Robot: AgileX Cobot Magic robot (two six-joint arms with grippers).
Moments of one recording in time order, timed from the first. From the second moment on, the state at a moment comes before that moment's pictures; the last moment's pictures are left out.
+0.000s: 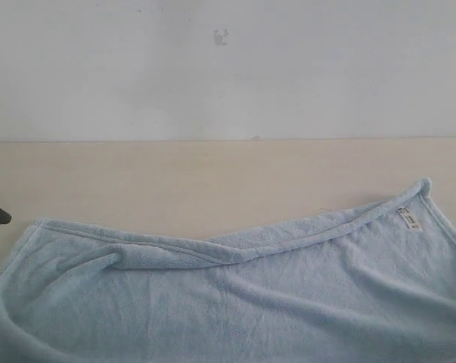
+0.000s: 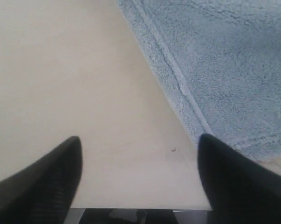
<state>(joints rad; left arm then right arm) -0.22 1.58 -0.88 0.38 1.17 -0.03 -0.11 1.47 -0.74 -0.16 0.90 0.12</state>
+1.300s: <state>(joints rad) 0.05 1.97 -1.27 -0.51 0.54 0.37 -0.11 2.06 -1.50 0.27 0.82 -0.16</state>
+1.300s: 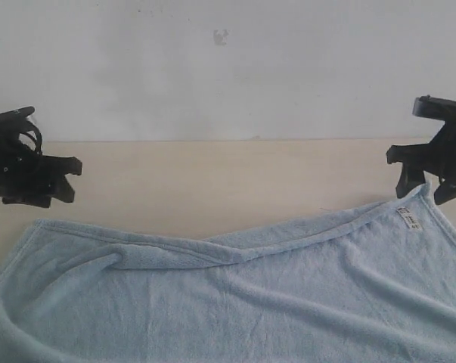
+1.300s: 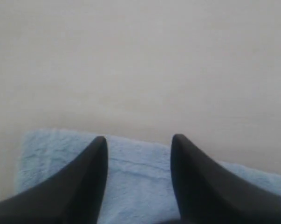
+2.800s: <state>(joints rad) 0.10 1.95 -1.24 -1.07 0.83 1.22 -0.11 2.06 -1.49 0.65 0.82 -0.68</state>
